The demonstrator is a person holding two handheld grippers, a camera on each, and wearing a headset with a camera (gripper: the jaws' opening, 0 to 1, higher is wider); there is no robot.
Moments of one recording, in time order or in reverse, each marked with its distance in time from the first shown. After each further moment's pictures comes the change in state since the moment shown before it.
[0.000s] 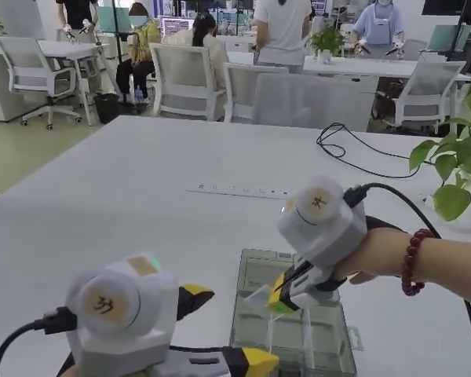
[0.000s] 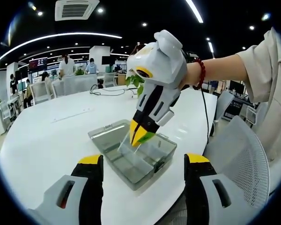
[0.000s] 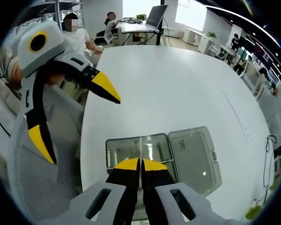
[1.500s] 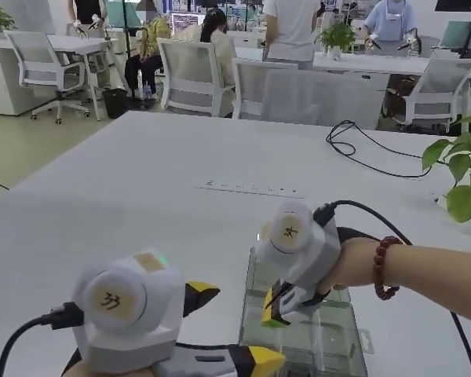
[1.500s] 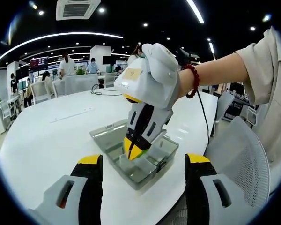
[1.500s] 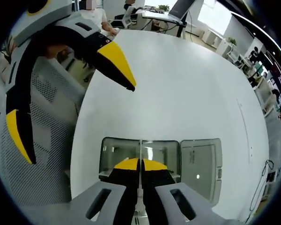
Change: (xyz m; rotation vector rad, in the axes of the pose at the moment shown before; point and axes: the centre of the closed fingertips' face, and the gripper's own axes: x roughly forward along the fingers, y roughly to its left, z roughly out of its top) left arm -0.002 0.006 0.001 -0.006 -0.001 0.003; right arm 0.037 0.007 -0.002 -0.181 0.114 0.049
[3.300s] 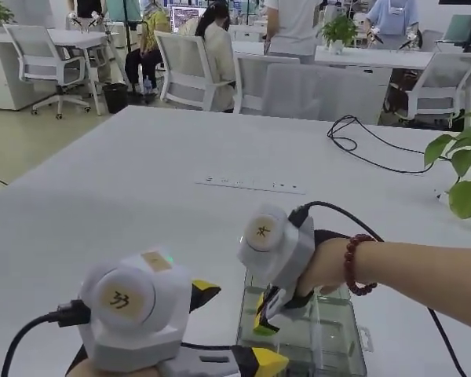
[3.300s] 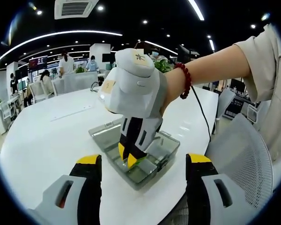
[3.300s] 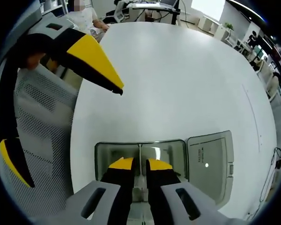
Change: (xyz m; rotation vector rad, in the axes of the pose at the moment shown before) left arm 0.009 0.001 -0.005 0.007 0.027 0.003; right arm 0.019 -0.001 -0.003 0.104 0.061 0.049
